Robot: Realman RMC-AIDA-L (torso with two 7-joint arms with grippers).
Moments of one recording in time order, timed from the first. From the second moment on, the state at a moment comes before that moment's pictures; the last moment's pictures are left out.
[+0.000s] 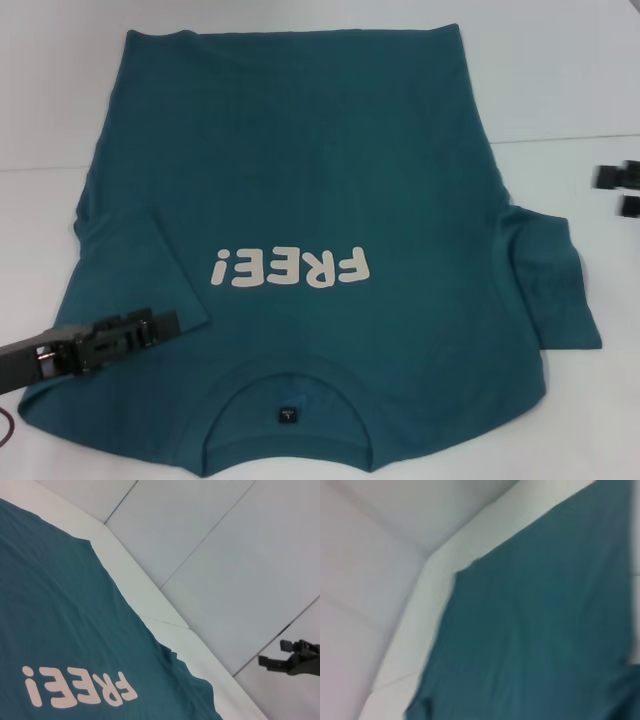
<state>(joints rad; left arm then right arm) -0.38 -2.12 0.55 0.82 2.00 1.67 -1.90 0.48 1.83 -0.56 -0.76 -2.02 -1.50 2.38</state>
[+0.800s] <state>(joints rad) -0.42 -2.13 0.55 0.77 2.00 1.62 -1.91 0.59 1.84 -0.53 -0.66 -2.41 -1.28 2.52</state>
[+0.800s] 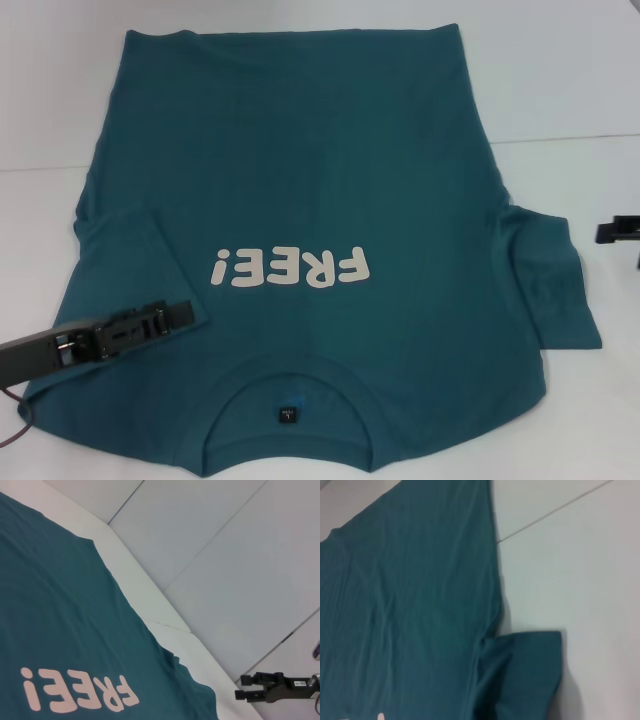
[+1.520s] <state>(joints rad) -0.42 -2.13 0.55 0.77 2.00 1.60 -1.91 0.70 1.89 -0.61 -0.51 -2.42 -1.09 2.52</state>
